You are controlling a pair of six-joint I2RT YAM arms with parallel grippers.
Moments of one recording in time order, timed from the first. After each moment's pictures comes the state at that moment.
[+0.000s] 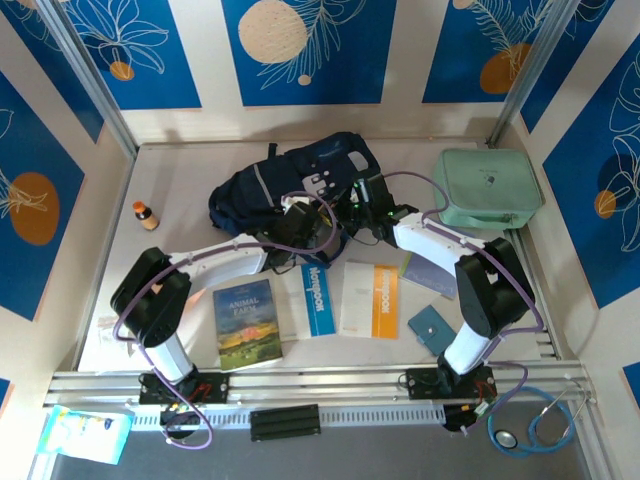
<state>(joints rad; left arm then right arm) -0.77 1.70 1.12 -0.26 -0.36 -0.55 0.52 1.67 1.12 -0.09 -0.37 1.32</state>
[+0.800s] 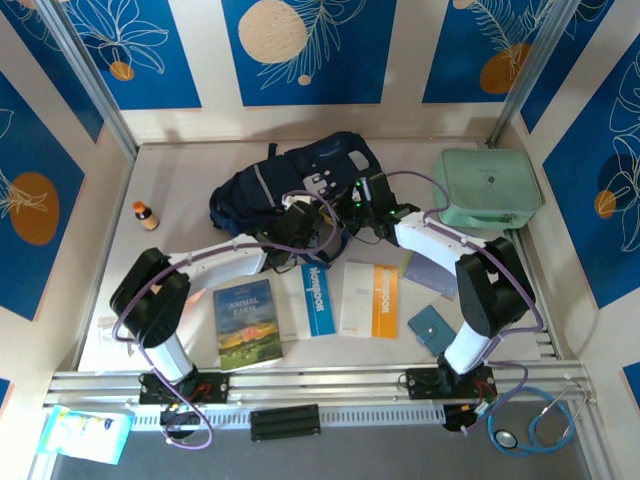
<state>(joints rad) -0.77 1.69 1.11 -0.23 -0.32 -0.55 0.50 1.67 1.12 -0.09 -0.39 1.31</state>
